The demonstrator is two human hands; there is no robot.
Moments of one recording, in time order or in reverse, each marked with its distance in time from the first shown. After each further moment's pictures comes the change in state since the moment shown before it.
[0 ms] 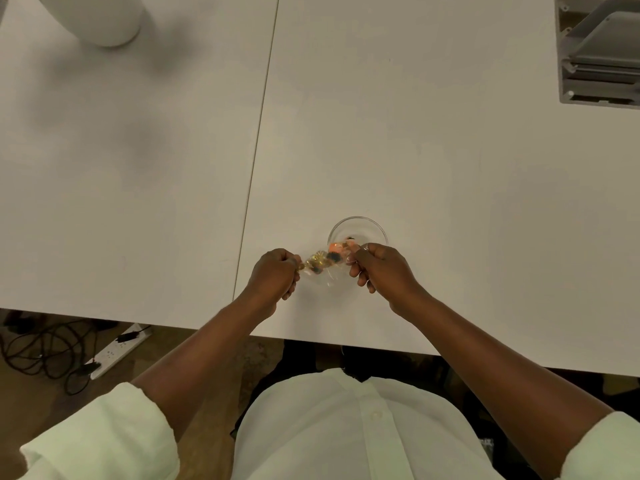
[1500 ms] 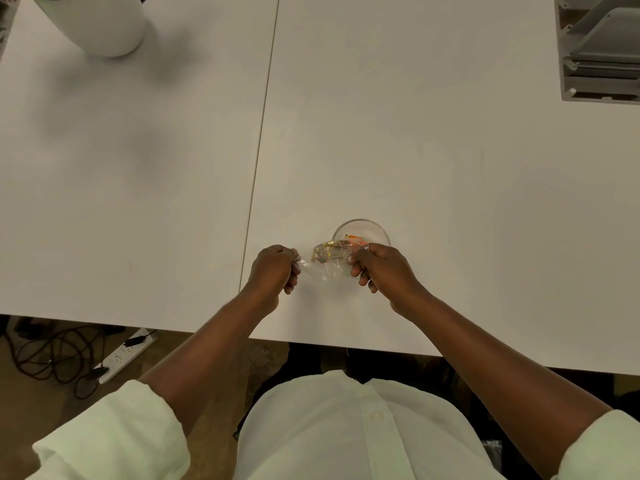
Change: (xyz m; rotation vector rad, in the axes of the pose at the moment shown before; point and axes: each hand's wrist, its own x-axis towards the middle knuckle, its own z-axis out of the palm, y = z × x) left_hand 0.009 0.007 -0.005 -0.149 0.054 -0.024; right_hand 0.001 -0.004 0.003 0.052 -0.014 0.006
